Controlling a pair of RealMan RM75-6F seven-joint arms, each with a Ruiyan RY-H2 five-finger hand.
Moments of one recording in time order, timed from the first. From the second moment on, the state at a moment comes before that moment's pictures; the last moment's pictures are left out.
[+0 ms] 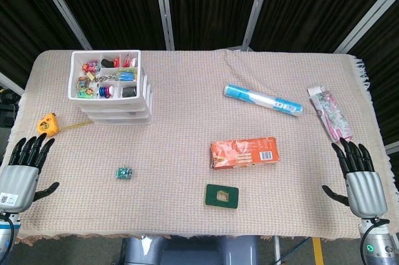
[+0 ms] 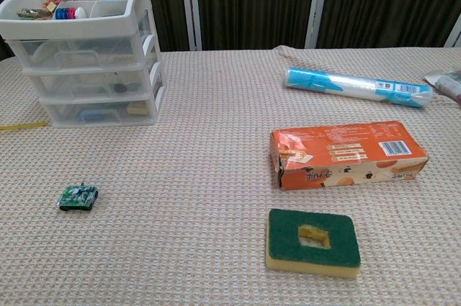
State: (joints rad) left arm -0.13 -1.15 0.01 -1.70 1.56 1.54 0.28; right arm 0.08 -1.22 0.07 -1.55 -1.59 1.58 -0.08
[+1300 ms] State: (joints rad) left arm -0.26 -1.15 -0.12 -1.89 1.25 1.16 -0.07; right arm 0.08 -1.22 0.07 -1.55 -1.59 1.57 -0.08
